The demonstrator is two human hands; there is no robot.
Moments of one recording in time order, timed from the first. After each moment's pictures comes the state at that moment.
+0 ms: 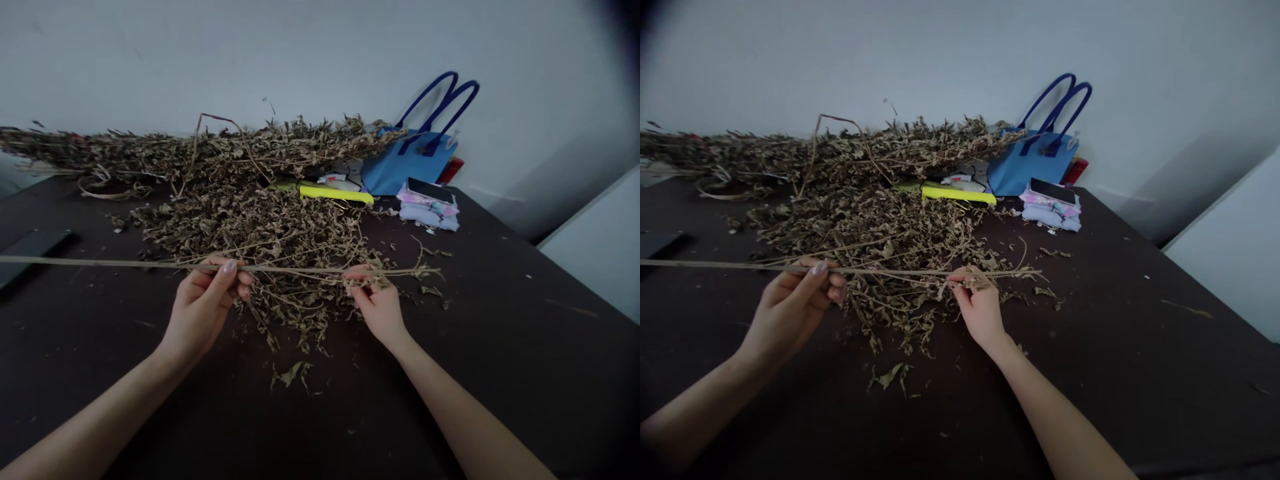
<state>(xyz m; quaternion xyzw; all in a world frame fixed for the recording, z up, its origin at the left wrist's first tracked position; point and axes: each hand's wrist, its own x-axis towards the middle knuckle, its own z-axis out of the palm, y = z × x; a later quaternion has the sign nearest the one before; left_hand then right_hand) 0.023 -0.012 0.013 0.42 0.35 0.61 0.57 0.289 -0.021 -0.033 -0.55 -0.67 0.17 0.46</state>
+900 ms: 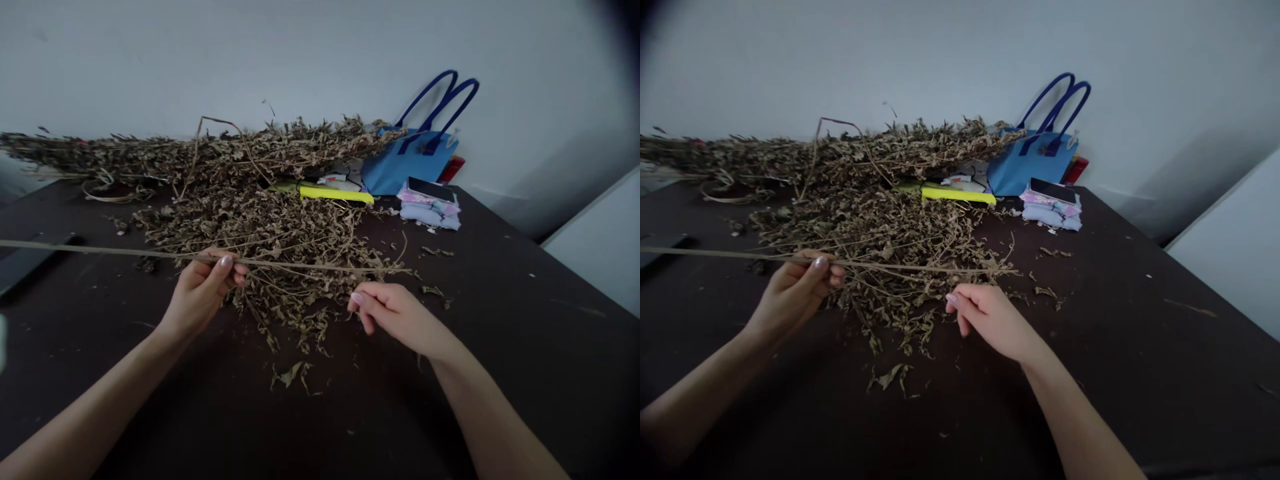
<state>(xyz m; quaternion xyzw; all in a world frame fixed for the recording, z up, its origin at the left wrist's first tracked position) 0.006 0.015 -0.001 0.47 0.36 0.59 0.54 0.304 -0.044 0.025 -0.53 -0.73 0.36 0.25</state>
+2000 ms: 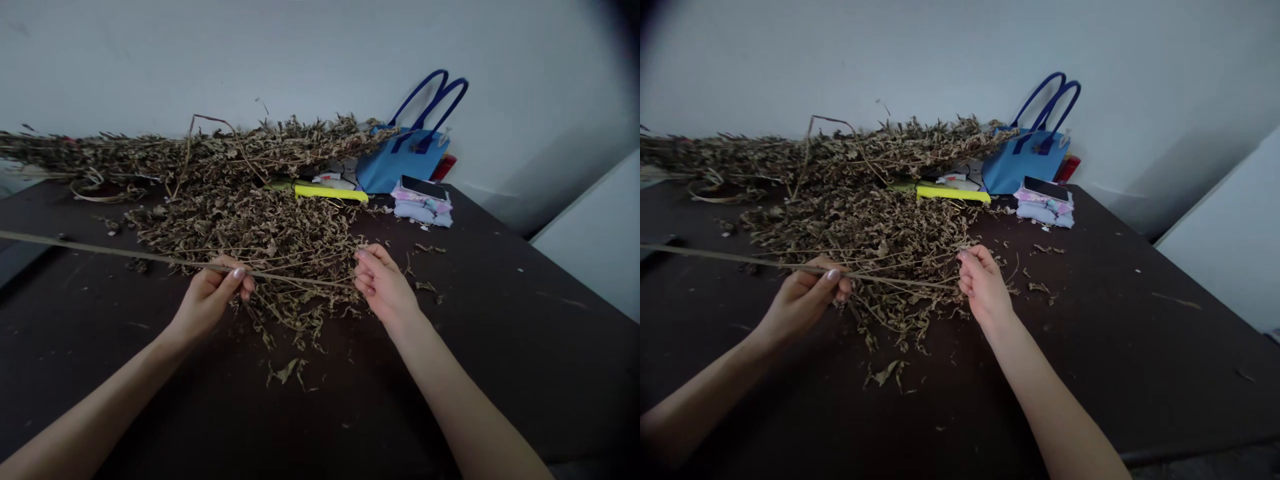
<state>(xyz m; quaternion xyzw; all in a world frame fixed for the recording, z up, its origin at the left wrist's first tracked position) 0.013 0.006 -0.011 0.62 0.41 0.50 0.45 0.283 -0.006 0.005 -0.45 -0.34 0.54 0.63</state>
